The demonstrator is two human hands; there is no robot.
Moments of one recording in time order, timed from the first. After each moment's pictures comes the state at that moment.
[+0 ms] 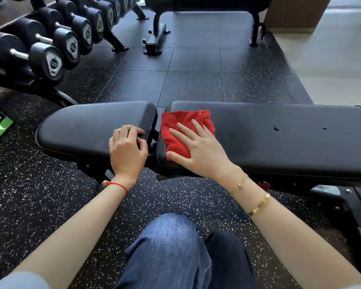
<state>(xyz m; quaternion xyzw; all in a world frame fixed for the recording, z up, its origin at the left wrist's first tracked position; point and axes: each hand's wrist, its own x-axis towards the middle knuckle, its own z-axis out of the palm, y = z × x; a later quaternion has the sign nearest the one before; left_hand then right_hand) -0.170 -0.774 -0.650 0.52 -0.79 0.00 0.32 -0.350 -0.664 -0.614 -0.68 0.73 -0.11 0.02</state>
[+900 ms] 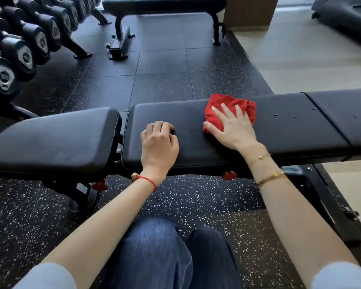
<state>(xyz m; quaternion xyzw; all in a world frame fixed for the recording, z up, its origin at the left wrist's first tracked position) -0.303 -0.699 -0.630 0.41 -0.86 -0.10 0.28 -0.496 -0.603 -0.605 -0.45 0.89 -0.07 0.05</state>
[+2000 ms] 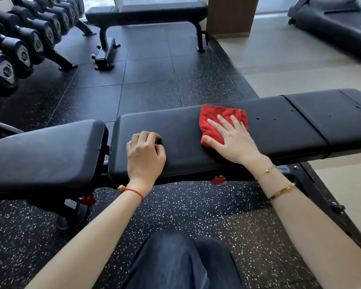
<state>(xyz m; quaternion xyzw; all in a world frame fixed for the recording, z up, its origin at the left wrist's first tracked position) -0.300 -0.697 -0.628 0.41 -0.86 -0.09 0.28 -0.509 -0.560 -0.609 -0.47 0.88 -0.09 0.05</state>
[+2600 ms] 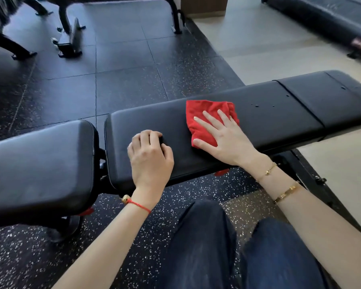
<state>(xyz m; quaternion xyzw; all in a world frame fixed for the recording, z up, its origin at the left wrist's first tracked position) -0.295 -0.704 -0.635 0.38 -0.88 -0.09 0.27 -0.464 -0.576 -0.602 -0.49 0.87 -0.06 0.03</state>
